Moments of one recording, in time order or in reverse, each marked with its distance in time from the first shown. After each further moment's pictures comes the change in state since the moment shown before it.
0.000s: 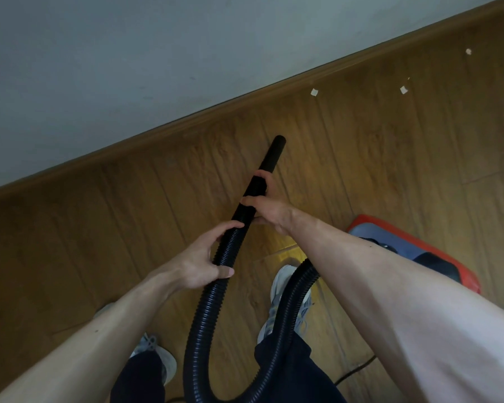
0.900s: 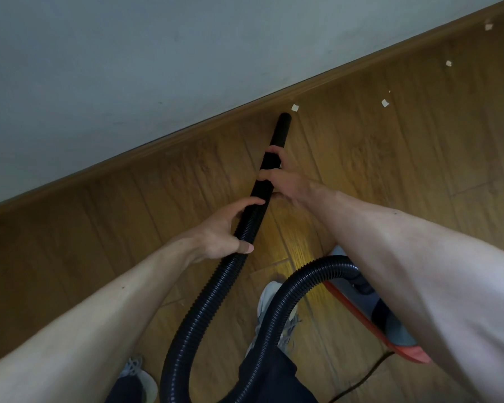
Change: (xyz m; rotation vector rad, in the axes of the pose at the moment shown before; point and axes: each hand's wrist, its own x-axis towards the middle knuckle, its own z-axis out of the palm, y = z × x) left_hand 0.061 0.092 0.017 0.188 -0.029 0.018; right_hand 0.026 -0.067 -0.080 -0.069 0.061 -0.093
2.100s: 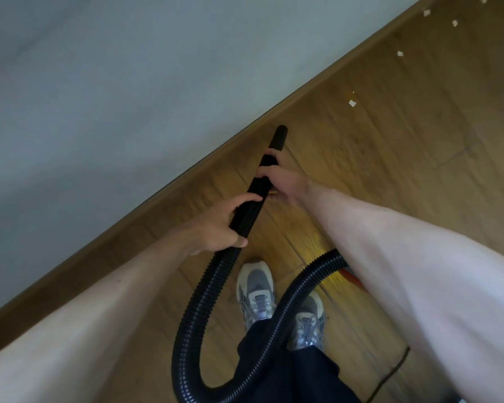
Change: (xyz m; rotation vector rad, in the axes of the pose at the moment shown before) left_hand -0.014 0.081 -0.063 0.223 -0.125 -0.046; right_hand -0.026 -0.061 -0.002 0.274 0.102 0.054
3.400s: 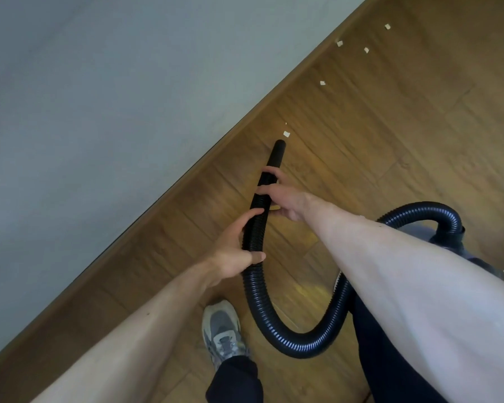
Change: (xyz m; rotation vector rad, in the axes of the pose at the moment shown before) left_hand 0.079 0.103 0.072 -0.185 0.027 0.101; right_hand 0.008 -0.035 -0.144 0.069 0.130 0.011
